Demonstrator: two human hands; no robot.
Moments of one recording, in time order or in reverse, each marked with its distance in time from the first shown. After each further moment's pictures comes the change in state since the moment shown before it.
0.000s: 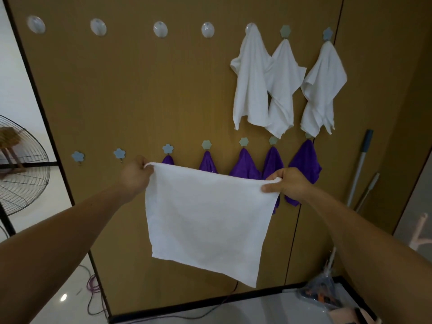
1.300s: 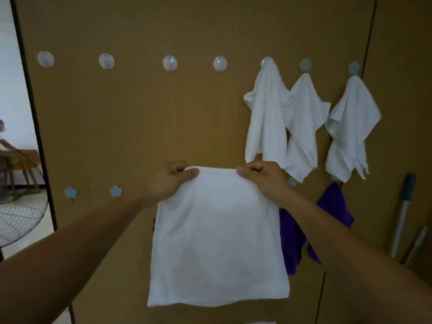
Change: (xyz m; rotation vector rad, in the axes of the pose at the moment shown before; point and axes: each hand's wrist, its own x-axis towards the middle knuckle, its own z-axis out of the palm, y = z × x) left_hand 0.102 0.090 0.042 -0.262 -0.217 0.251; right_hand 0.155 -0.083 0.030 -0.180 0.114 -0.415
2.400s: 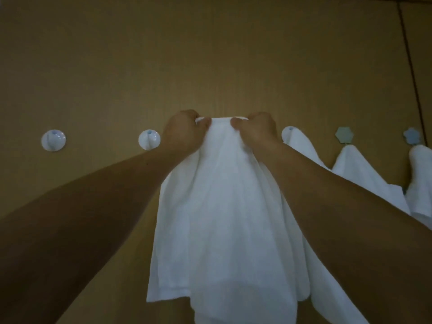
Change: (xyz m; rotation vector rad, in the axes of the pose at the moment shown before) left_hand 0.387 0.107 -0.058 0.391 0.657 0.456; right_hand 0.397 -0.093 -0.049 0.168 0.541 -0.178
